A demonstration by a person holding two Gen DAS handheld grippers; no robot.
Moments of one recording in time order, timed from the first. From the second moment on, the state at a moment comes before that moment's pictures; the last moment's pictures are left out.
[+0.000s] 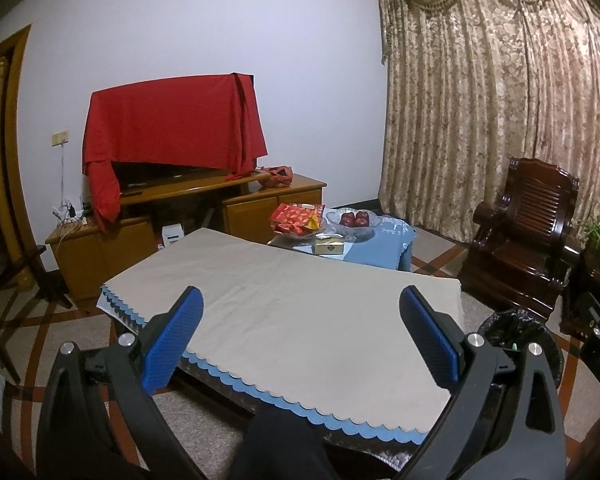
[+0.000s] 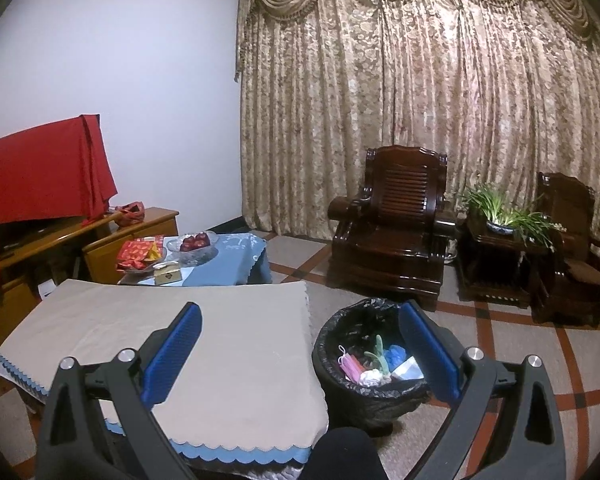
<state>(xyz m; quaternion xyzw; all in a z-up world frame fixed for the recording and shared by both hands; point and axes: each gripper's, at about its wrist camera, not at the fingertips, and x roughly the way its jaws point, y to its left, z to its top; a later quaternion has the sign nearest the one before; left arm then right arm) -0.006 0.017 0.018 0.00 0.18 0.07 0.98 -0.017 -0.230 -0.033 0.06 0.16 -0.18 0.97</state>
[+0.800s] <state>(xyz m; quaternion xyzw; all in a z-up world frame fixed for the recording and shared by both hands) -0.005 0.017 0.022 0.00 0.18 0.06 0.98 -0.021 -0.237 -0.026 0.07 0.15 -0.19 0.97</state>
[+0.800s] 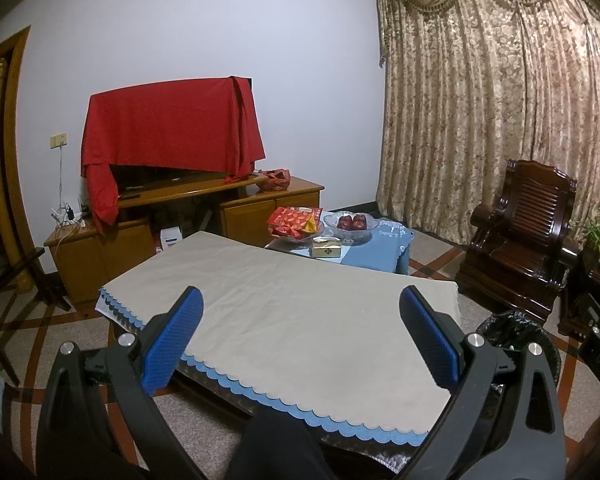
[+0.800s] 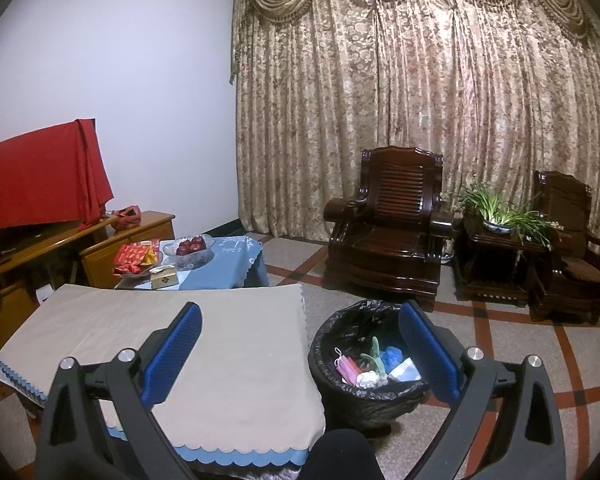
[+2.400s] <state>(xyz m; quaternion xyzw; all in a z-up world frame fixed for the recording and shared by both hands) -0.007 0.010 0.025 -0.01 0.18 0.06 0.98 -0.025 -0.241 -0.025 0.07 0.16 -0.19 0.97</state>
